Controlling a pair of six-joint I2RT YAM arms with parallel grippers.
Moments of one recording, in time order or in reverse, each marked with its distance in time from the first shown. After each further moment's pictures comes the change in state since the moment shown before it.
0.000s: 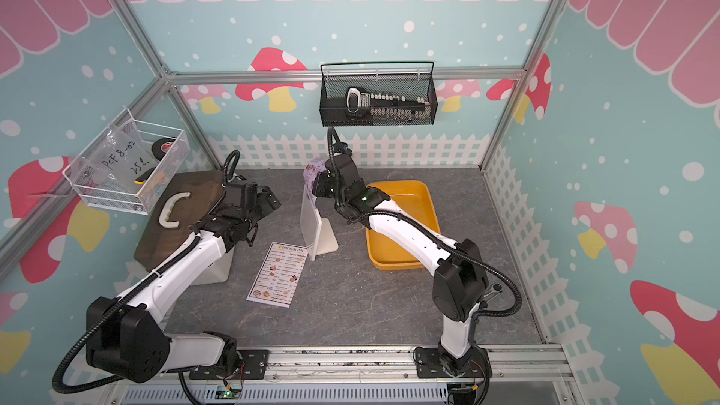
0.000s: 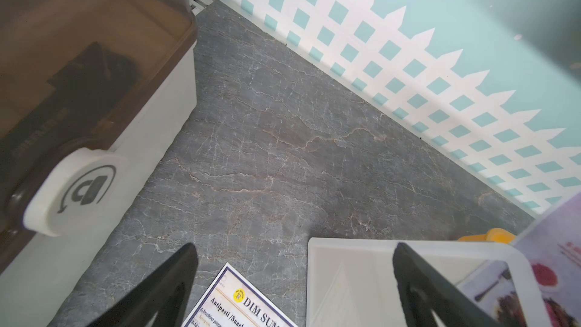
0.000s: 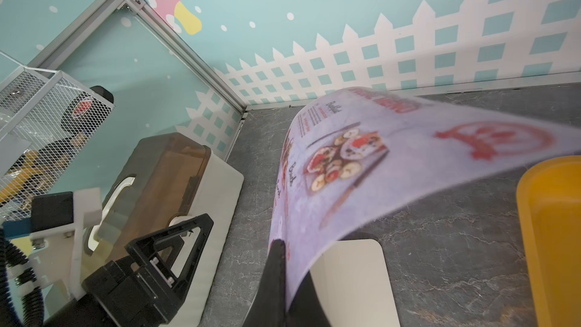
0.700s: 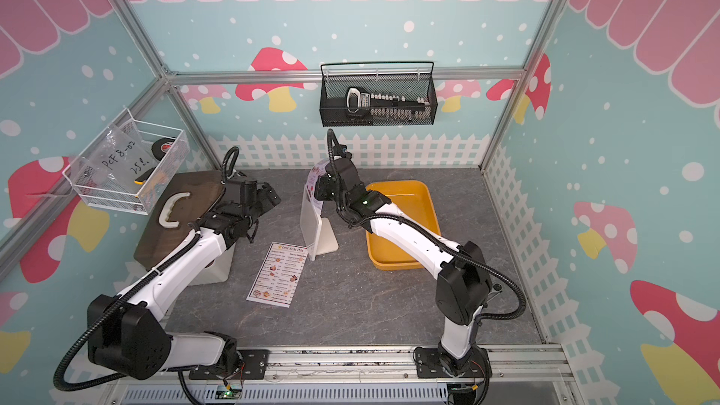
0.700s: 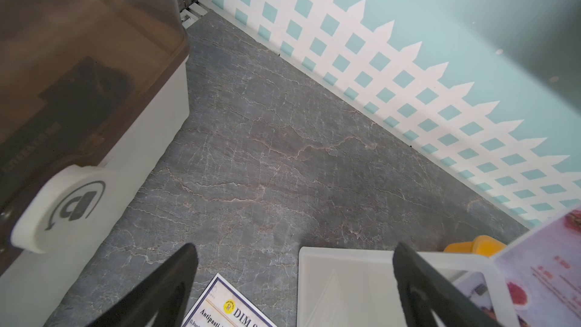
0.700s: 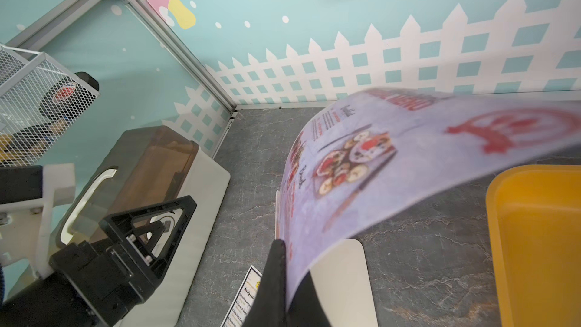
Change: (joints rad) left arm 0.000 0.010 0.026 0.008 -0.001 0.000; right arm 0.008 -0.034 -0.054 0.009 0.029 -0.077
